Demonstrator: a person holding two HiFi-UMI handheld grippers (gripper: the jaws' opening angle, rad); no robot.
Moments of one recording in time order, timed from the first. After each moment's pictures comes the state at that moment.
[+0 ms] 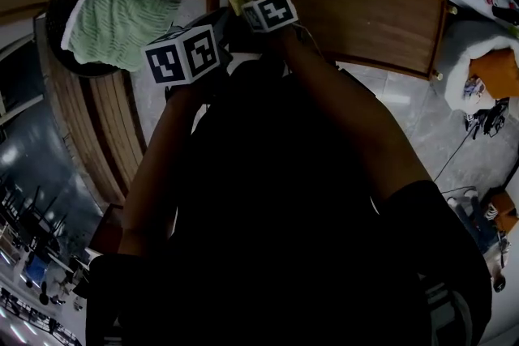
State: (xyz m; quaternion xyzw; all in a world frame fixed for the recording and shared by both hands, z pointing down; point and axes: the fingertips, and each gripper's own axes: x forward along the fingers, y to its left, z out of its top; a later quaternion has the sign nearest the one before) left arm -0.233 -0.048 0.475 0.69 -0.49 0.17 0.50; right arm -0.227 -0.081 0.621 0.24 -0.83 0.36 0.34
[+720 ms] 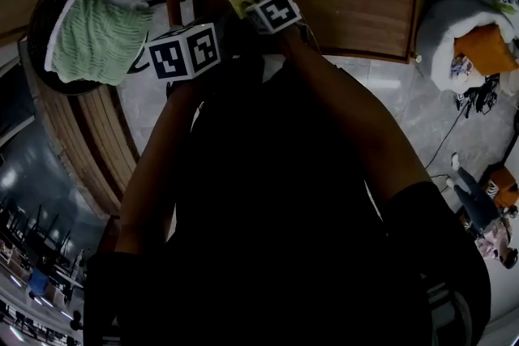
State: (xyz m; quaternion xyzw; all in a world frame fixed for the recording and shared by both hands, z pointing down) left arm -0.155 -0.059 0.490 0.70 -0.45 0.18 0.52; right arm -0.132 -0.079 0.624 0.23 -0.82 0.35 0.39
